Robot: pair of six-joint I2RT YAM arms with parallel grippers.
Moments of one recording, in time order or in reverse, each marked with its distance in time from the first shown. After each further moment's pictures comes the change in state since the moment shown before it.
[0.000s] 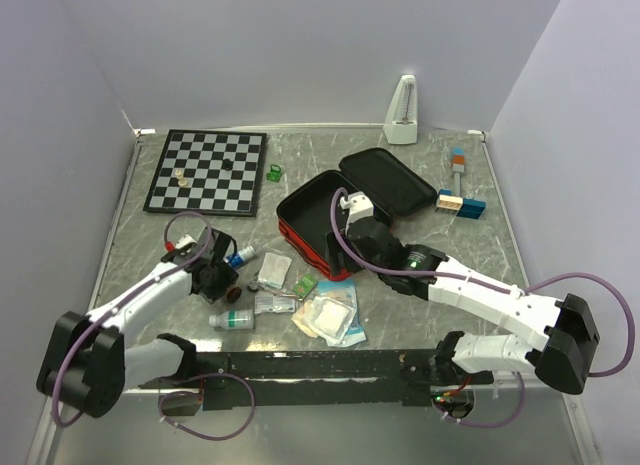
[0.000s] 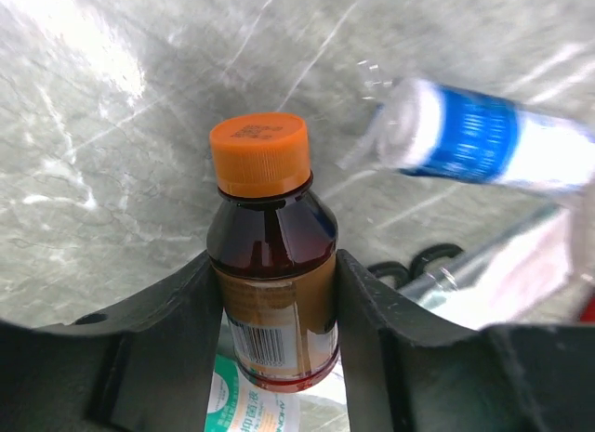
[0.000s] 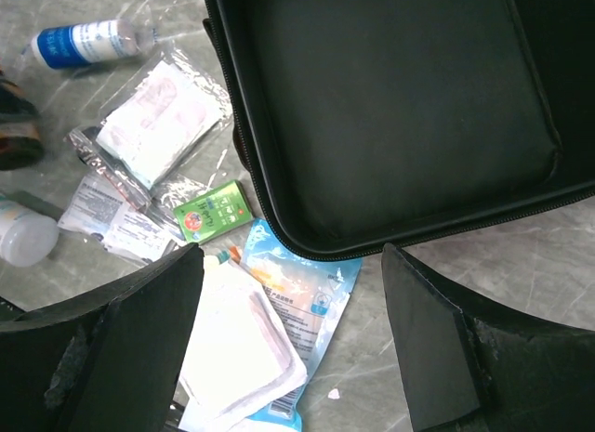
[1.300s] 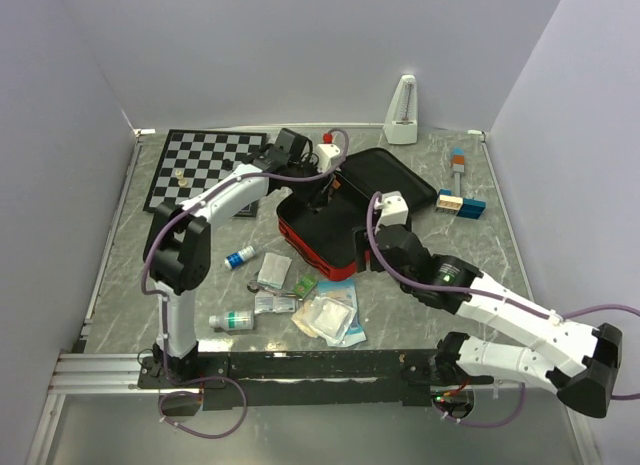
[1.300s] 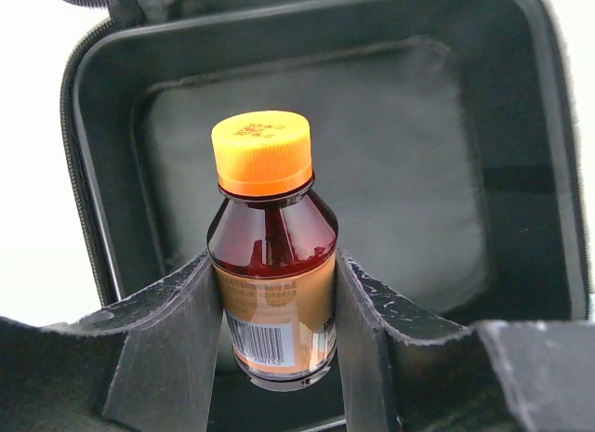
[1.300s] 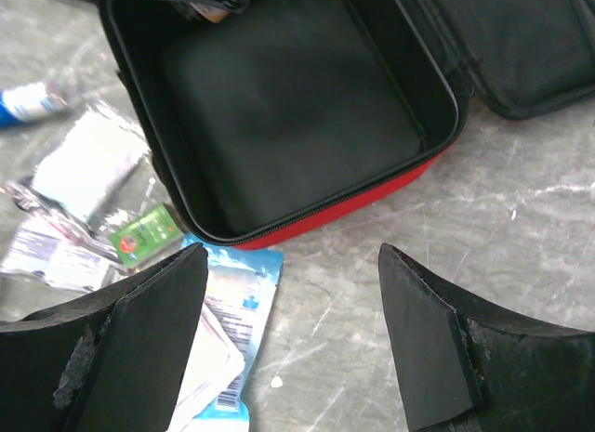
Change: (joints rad) left arm -0.167 0.811 1.086 0.173 0.686 1.452; right arm 0.000 -0.215 -0.034 -0.119 0.216 0.000
